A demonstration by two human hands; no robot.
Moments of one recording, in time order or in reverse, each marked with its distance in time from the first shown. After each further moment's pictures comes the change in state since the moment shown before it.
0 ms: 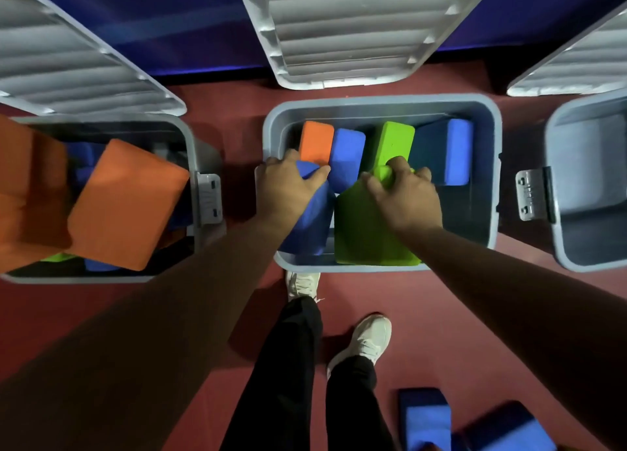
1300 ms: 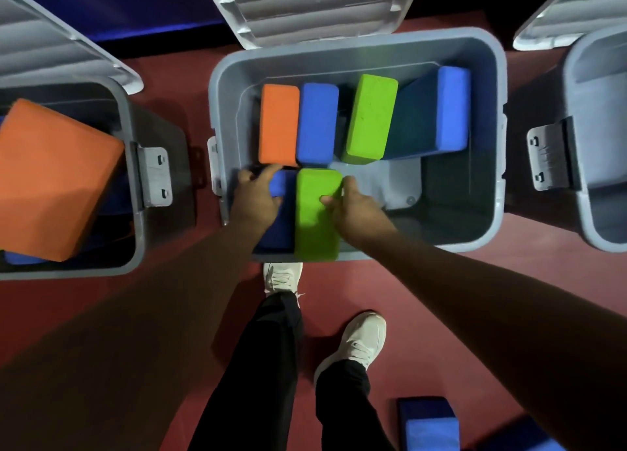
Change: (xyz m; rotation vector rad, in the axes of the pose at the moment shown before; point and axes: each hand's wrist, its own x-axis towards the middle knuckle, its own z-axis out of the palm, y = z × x) left_hand -0.021 -0.059 0.131 -0.006 -0.140 0.056; right_hand 0.010 0.087 0.096 0.244 -0.422 -0.056
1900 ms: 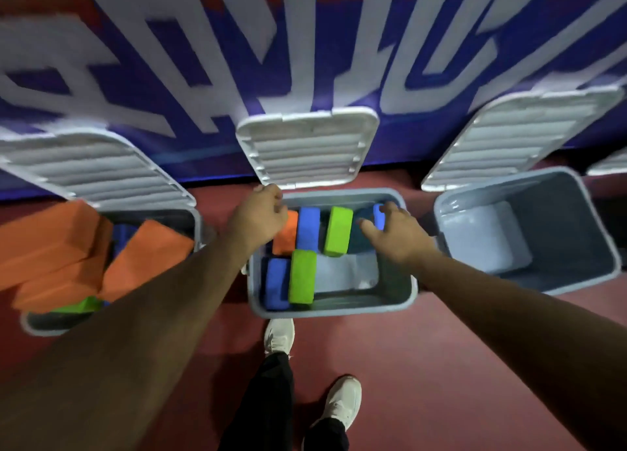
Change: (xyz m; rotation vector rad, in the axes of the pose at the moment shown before) left_hand -0.107 0.183 -0.275 -0.021 0.172 0.231; right_hand -0.217 -0.139 -0.195 -0.211 0.414 -0.091
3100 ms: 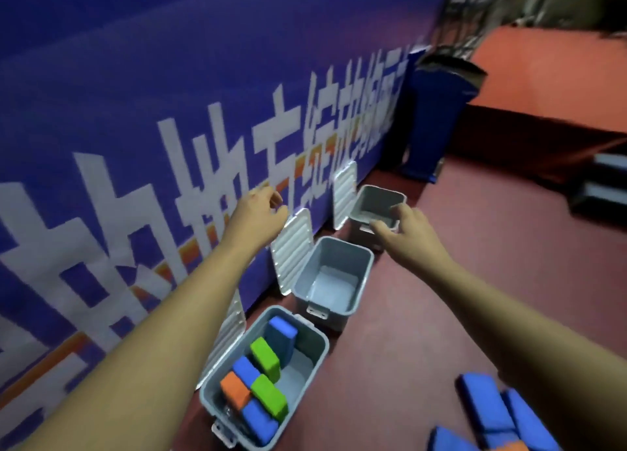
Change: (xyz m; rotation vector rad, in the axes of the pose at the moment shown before) left_hand -0.306 0.303 -0.384 -0.062 -0.036 1.027; right_hand -0.560 -0.156 -0.206 0.286 1.084 0.374
